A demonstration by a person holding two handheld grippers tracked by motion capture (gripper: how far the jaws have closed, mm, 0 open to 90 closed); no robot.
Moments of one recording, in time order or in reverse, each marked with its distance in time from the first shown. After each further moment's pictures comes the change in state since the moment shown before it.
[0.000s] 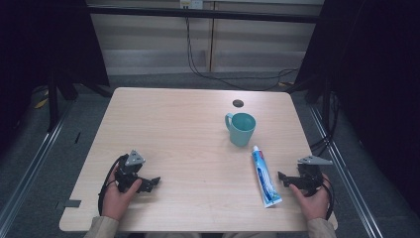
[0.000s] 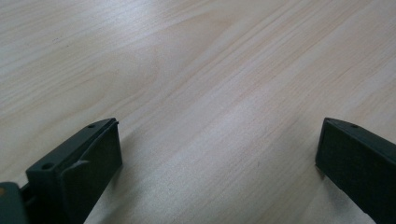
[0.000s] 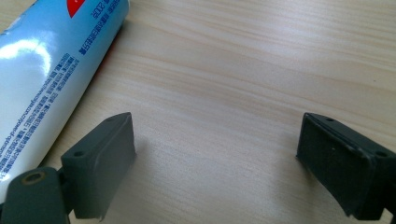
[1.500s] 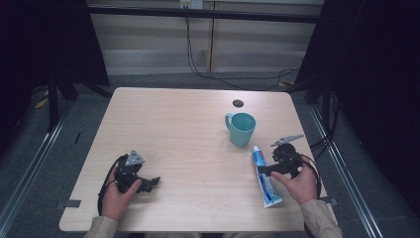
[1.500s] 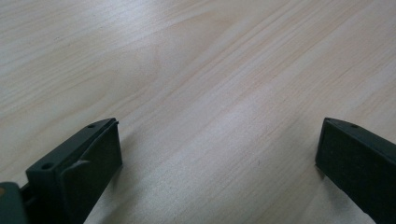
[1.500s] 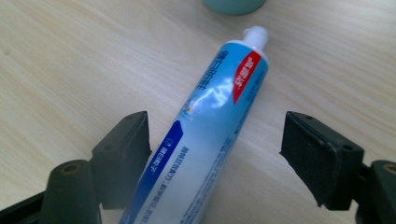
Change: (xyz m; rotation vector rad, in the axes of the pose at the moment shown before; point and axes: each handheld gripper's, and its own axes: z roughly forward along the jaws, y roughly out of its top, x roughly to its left) left arm 0.000 0.000 -0.001 0.006 0.002 0.005; right arm 0.063 0.085 -0.006 0.229 0.178 -0.147
